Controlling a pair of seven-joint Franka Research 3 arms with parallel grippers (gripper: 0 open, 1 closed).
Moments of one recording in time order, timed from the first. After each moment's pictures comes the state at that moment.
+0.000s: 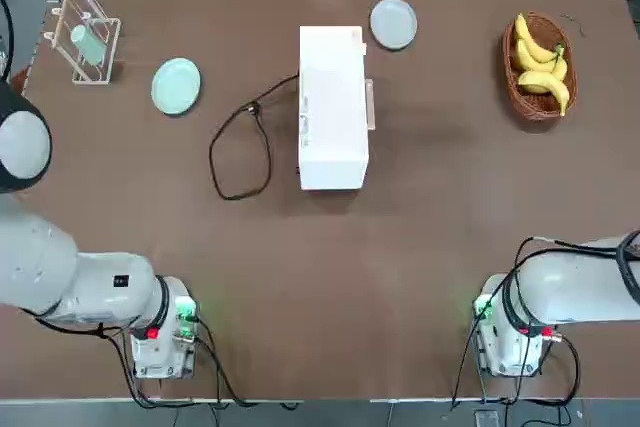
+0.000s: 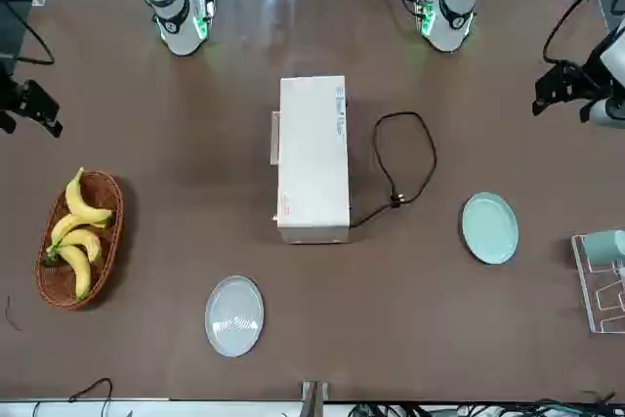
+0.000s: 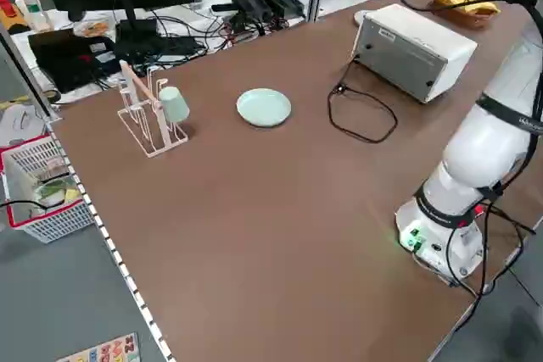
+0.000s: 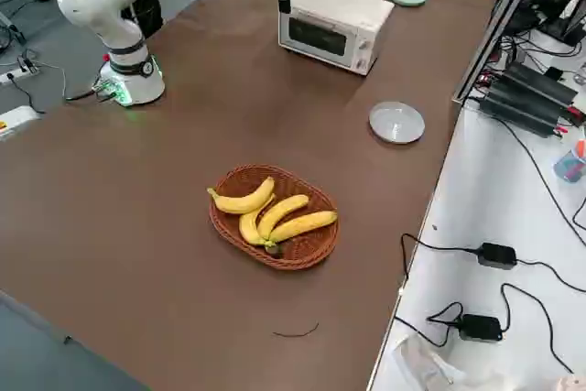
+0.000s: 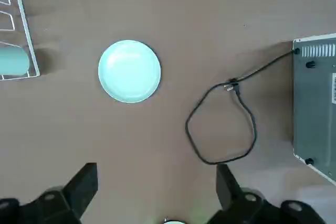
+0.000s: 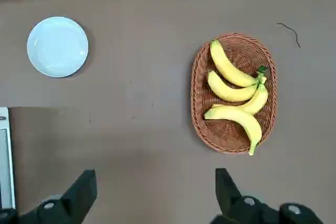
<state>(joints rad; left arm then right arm) 0.02 0.07 -0.10 -1.39 -0.02 1.42 0.05 0.04 -0.06 -0.07 -1.60 -0.04 1.68 0.04</state>
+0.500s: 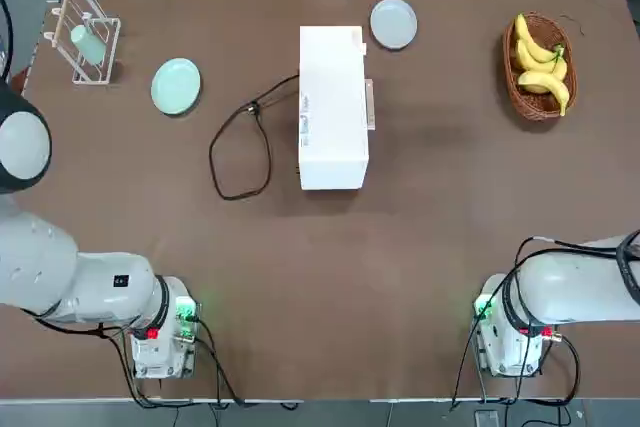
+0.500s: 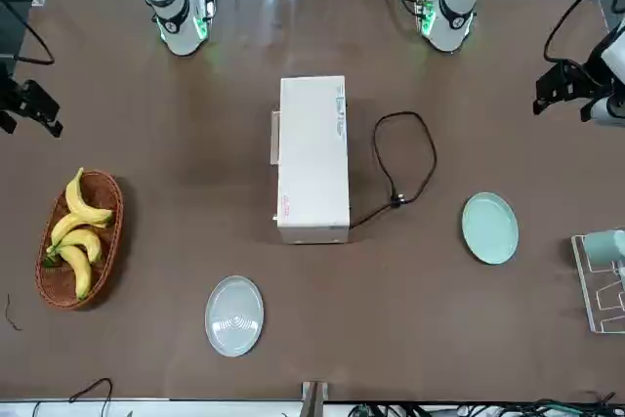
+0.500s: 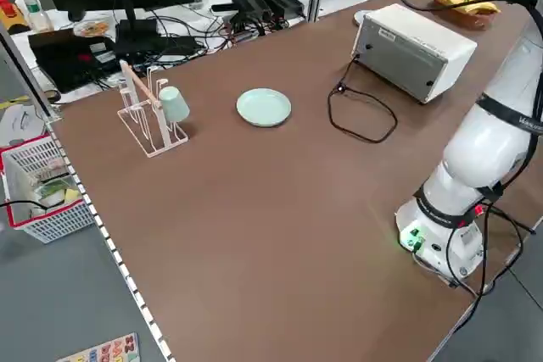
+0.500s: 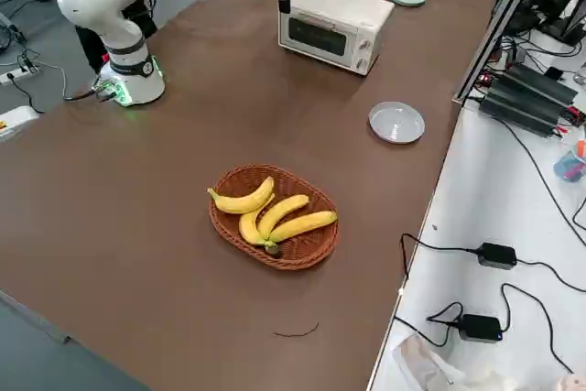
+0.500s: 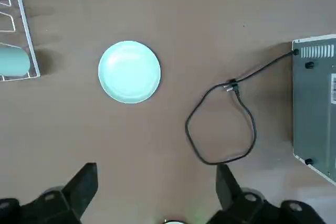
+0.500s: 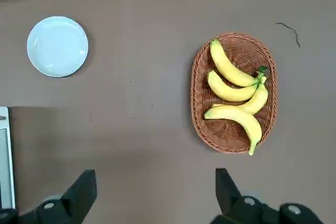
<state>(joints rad) 0.02 0.07 -0.10 -1.38 -0.02 1.43 0.05 0.04 -0.06 -0.07 -1.60 -0.04 1.68 0.04</state>
